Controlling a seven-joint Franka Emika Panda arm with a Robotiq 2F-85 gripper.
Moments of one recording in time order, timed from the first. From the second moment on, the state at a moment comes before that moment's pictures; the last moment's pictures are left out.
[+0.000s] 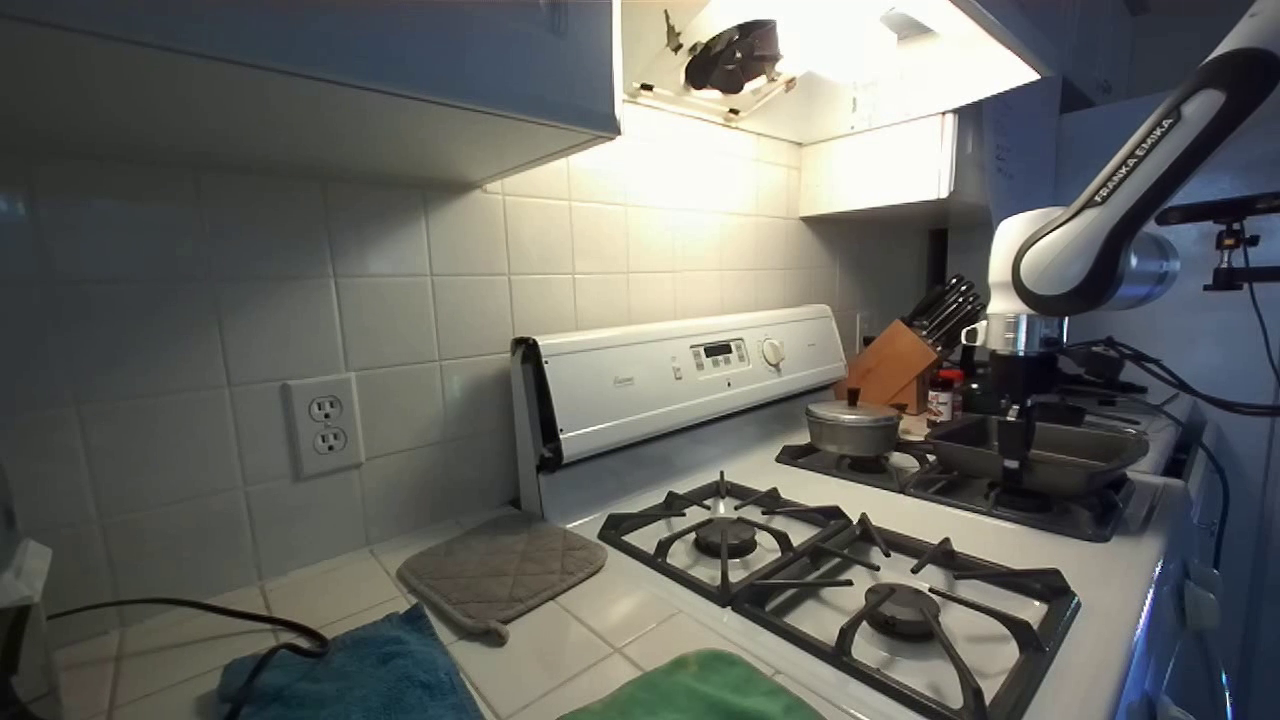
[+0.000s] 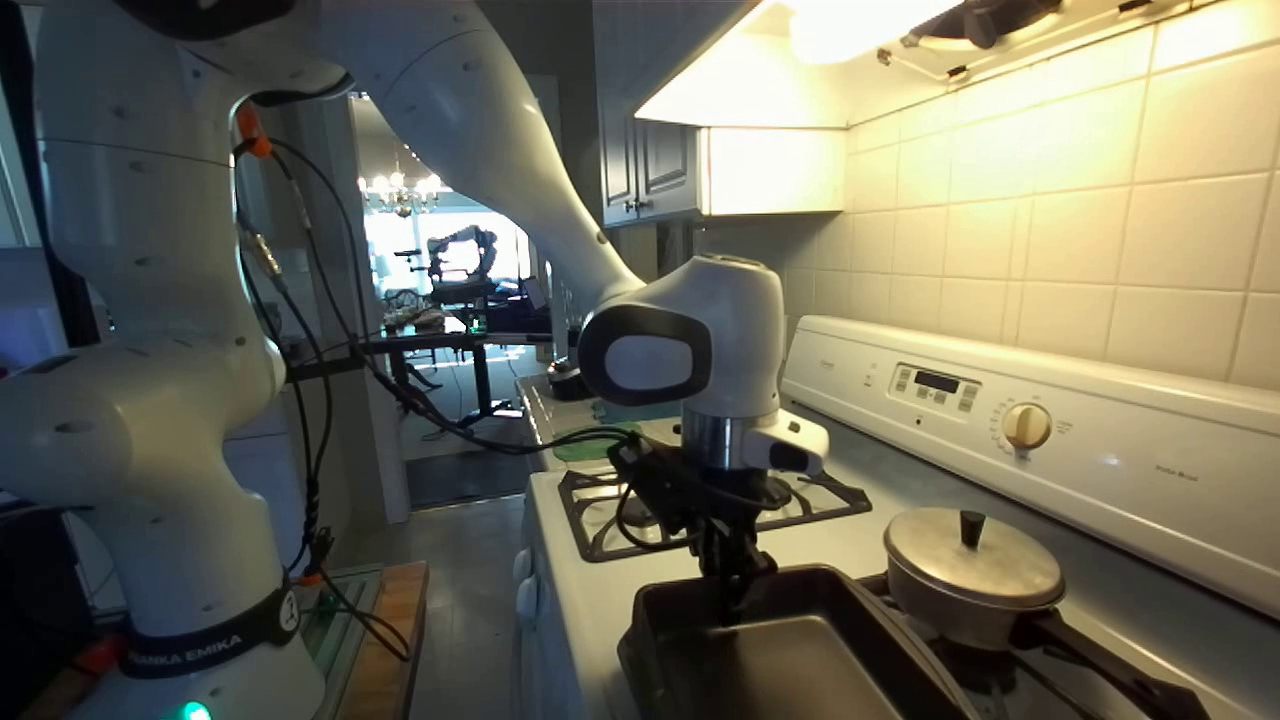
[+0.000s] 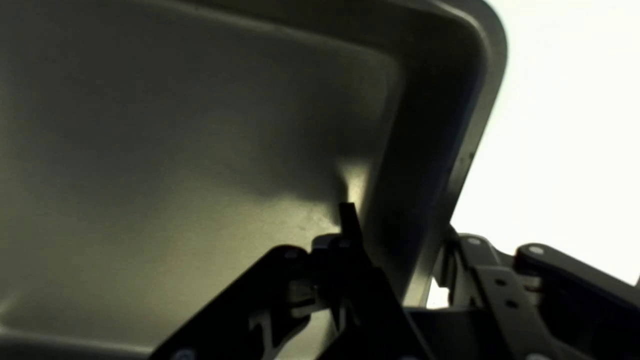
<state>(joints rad) -0.09 0.13 -0.10 -2.43 0.05 2.55 -0.37</state>
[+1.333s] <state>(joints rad) -0.07 0.12 -0.04 -2.42 0.04 2.55 -0.37</state>
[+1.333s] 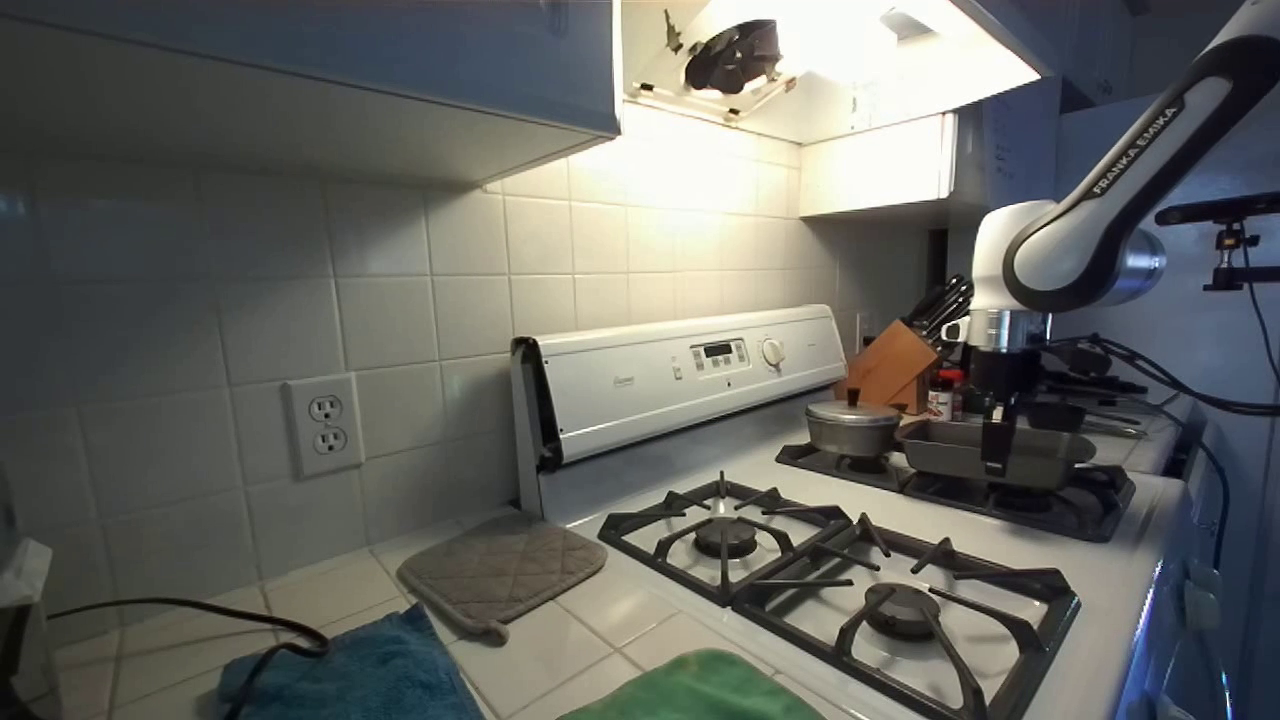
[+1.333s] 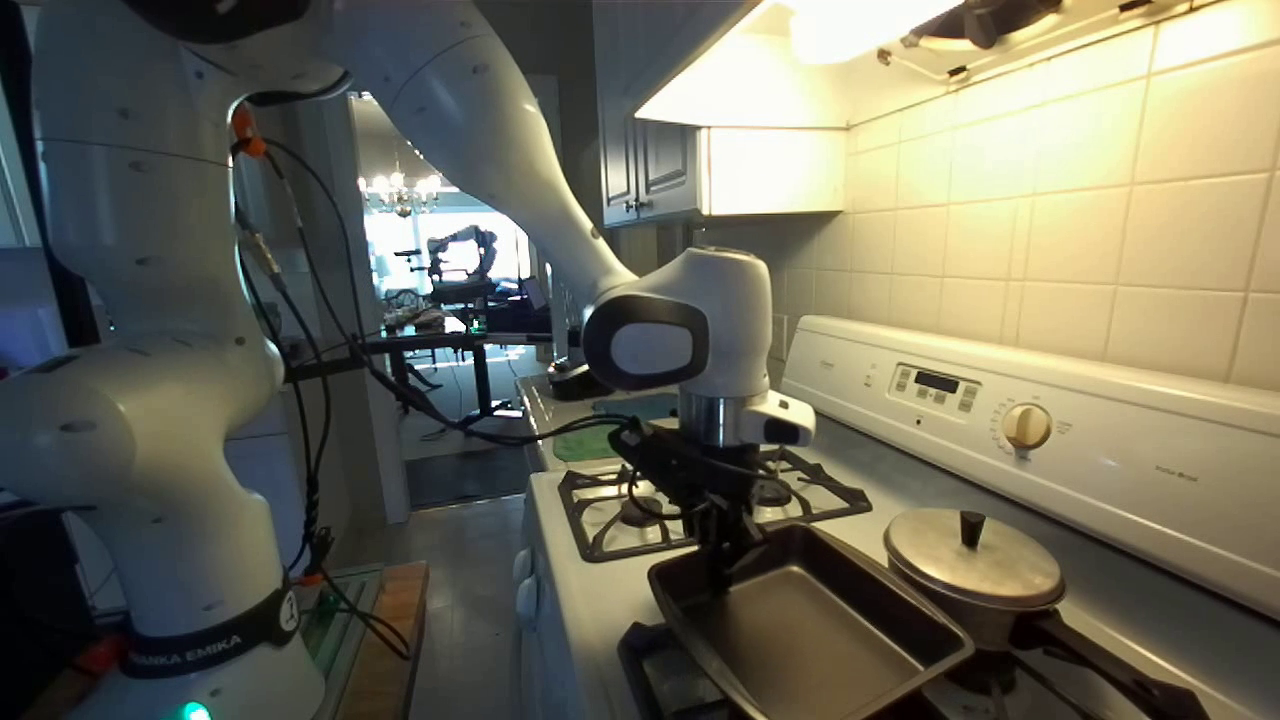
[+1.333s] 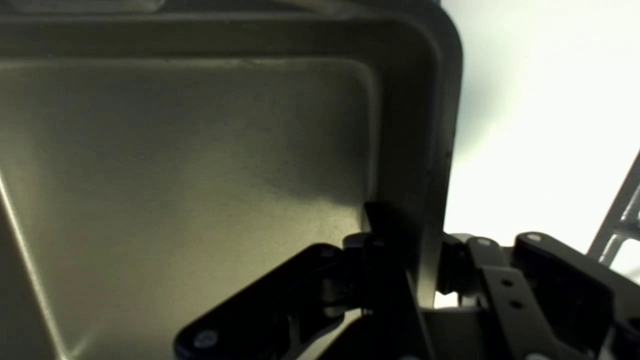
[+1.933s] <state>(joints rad) -0.04 0.11 -0.01 -2.42 0.01 2.54 -0.37</state>
